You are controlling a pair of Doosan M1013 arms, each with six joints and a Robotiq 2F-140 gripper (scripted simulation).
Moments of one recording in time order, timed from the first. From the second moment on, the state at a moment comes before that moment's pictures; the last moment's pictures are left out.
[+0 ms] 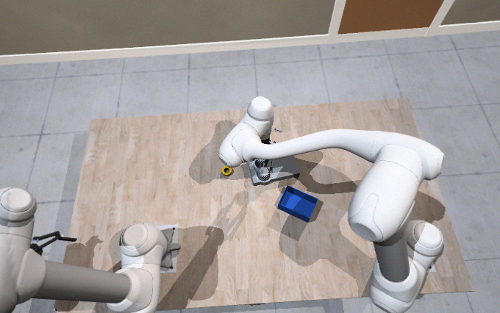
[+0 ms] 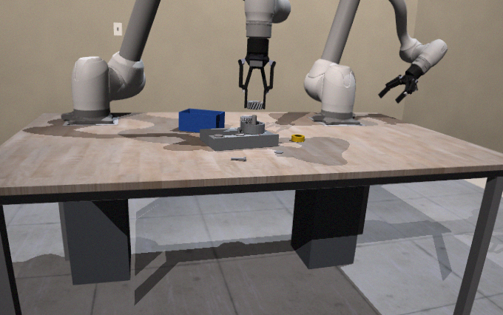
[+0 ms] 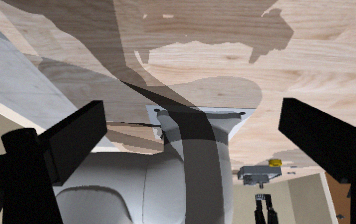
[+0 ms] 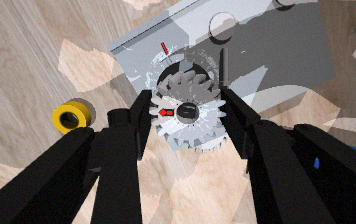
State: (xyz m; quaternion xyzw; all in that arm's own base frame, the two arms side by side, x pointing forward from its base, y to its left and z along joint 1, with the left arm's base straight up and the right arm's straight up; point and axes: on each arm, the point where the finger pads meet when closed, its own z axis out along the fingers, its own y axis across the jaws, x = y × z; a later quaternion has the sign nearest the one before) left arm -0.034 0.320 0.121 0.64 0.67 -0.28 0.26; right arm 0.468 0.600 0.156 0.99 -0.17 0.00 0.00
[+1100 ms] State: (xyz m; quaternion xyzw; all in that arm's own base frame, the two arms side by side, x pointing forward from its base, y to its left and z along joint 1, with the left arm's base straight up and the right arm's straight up) left arm -0.034 0.320 0.121 0.64 0.67 -0.28 0.26; right arm 0.468 0.600 0.156 0.99 -0.17 0.00 0.00
